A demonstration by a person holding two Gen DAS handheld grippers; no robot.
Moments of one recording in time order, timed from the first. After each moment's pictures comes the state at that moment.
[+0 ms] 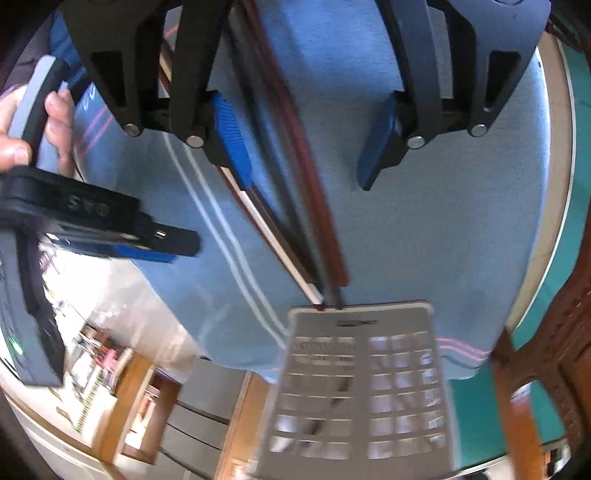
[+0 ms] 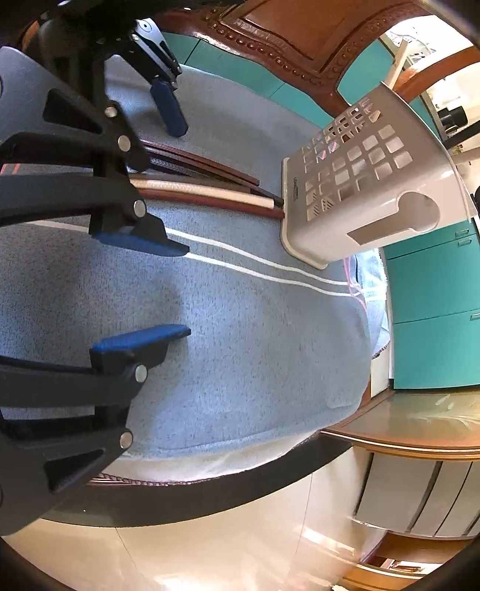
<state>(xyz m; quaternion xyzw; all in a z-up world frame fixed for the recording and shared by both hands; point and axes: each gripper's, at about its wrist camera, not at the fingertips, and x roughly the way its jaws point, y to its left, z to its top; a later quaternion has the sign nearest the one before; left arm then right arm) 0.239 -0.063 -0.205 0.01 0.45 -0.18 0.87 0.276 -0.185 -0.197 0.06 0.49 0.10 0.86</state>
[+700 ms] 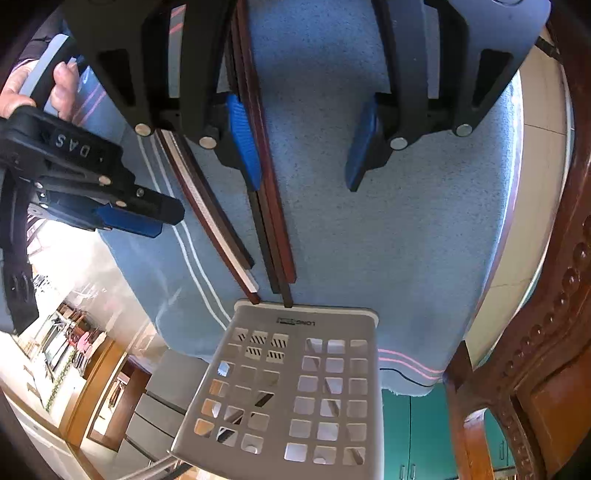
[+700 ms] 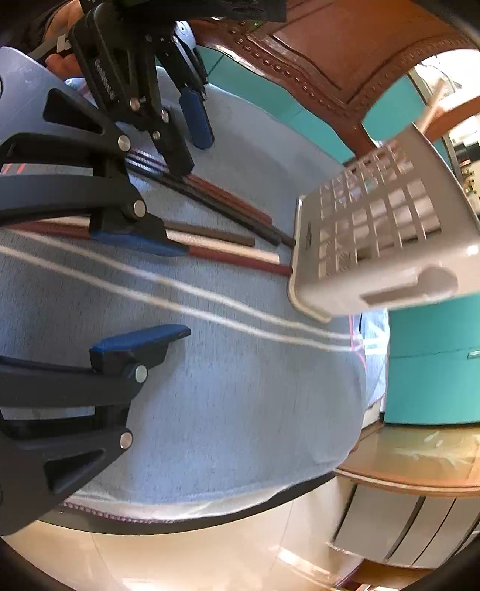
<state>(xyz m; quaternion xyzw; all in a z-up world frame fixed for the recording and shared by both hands) 0.250 -0.025 -0.199 -0.02 0.47 -0.12 0.88 0.269 -0.152 -0.197 0.03 0.48 0.16 0.86</state>
